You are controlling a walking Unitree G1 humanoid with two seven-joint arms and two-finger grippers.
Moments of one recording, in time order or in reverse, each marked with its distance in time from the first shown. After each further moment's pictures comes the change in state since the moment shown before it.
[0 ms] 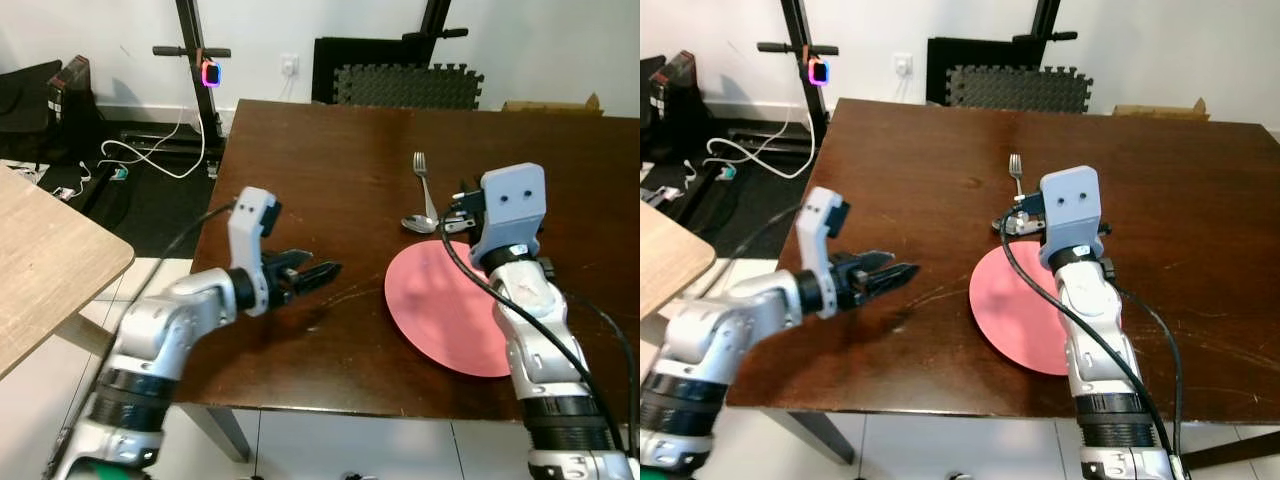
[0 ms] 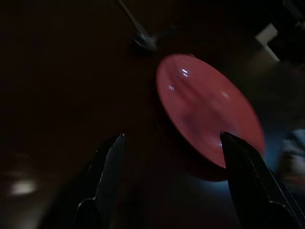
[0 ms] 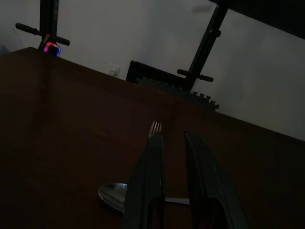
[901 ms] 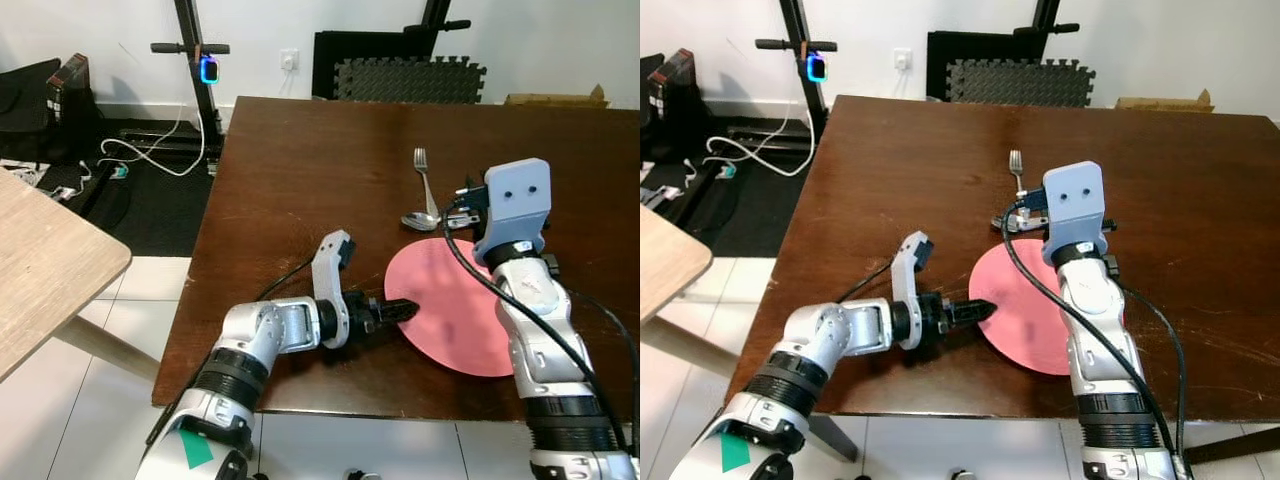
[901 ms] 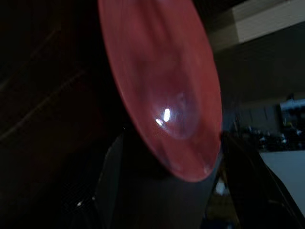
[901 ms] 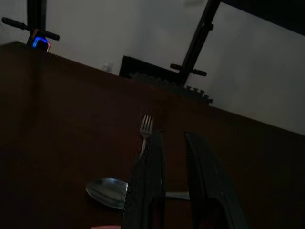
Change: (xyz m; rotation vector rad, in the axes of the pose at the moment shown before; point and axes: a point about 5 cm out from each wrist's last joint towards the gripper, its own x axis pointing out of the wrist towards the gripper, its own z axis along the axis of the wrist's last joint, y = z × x) left arm 0.076 -0.026 -0.045 -0.376 0.165 -0.102; right arm -0.001 -0.005 0.003 -0.022 0.007 -0.030
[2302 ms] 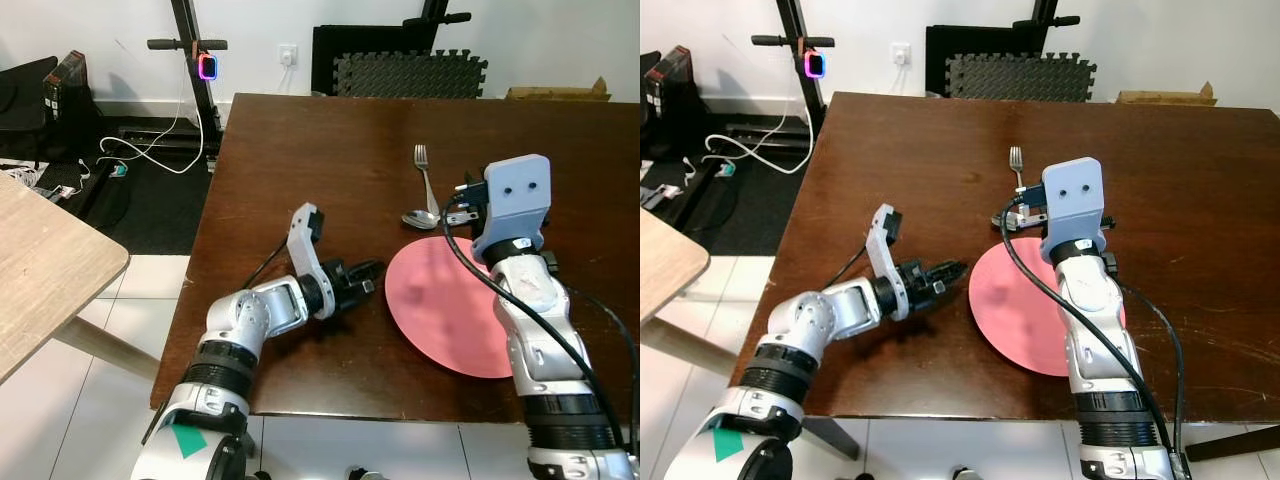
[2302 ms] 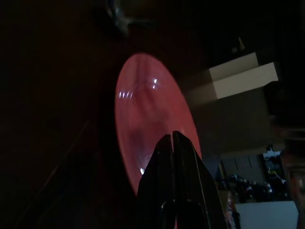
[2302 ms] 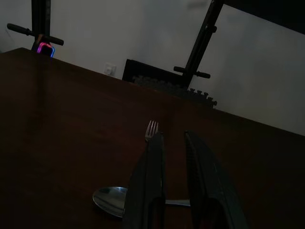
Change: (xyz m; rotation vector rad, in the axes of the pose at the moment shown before) left arm -0.019 -0.001 0.032 -0.024 -0.249 -0.039; right arm 0.002 0.005 0.007 0.018 -0.021 0.005
